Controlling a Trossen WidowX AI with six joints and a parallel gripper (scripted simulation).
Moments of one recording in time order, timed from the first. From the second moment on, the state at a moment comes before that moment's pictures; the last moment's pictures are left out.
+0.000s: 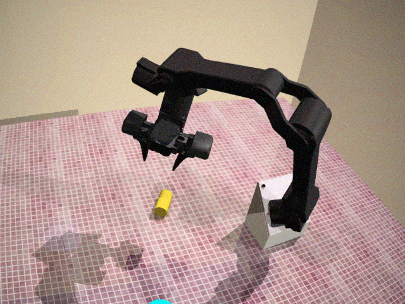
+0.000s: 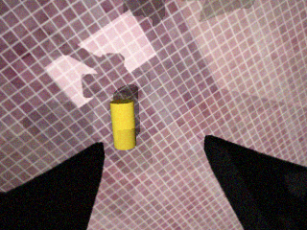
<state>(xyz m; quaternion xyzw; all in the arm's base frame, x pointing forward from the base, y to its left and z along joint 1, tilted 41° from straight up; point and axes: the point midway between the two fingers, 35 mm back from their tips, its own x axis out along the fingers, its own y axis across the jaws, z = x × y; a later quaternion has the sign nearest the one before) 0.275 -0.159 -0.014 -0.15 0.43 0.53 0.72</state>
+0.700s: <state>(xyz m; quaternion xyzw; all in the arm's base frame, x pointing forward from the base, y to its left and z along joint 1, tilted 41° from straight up) 0.251 -0.068 -0.130 -0.13 0.46 0.57 0.66</state>
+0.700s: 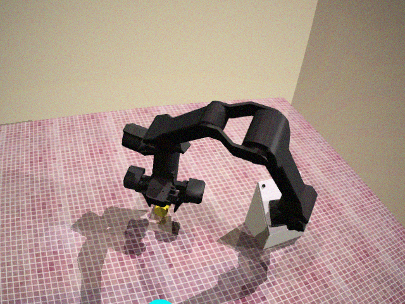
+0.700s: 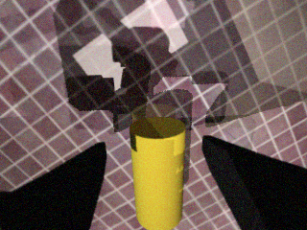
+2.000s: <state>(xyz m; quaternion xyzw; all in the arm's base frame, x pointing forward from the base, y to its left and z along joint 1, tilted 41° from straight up) 0.260 -0.118 -0.073 -0.13 0.46 0.57 0.67</state>
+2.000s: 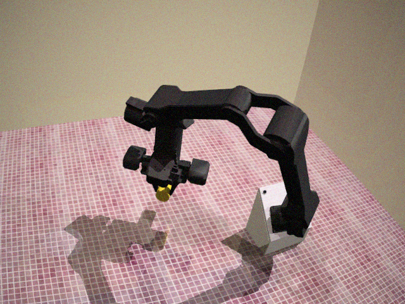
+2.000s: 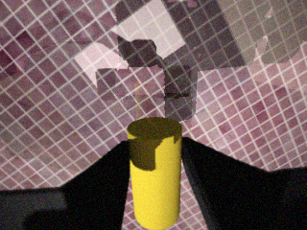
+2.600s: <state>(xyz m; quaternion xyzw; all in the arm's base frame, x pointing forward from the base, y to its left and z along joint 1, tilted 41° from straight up) 0.266 -0.131 -0.039 -0.11 0.48 0.55 0.67</state>
